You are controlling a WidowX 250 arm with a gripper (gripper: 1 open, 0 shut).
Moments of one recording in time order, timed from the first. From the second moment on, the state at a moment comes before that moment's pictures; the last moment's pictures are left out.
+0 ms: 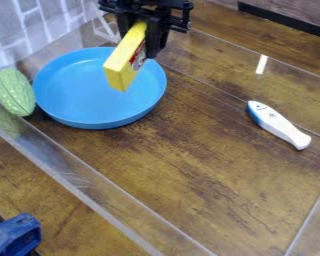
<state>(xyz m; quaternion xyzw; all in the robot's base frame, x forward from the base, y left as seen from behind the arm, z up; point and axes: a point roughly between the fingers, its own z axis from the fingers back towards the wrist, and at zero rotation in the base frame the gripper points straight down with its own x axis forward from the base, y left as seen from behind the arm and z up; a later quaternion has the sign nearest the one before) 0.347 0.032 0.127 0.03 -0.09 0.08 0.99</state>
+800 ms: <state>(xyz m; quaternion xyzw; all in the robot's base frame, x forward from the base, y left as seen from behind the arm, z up) 0.354 0.034 0.115 0.03 -0.09 0.09 0.99</state>
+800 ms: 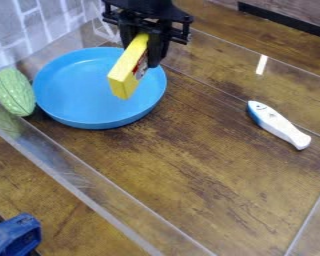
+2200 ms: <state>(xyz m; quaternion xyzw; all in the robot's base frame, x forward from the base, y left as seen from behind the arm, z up) 0.360 0.067 0.097 0.04 -0.09 0.11 0.99</state>
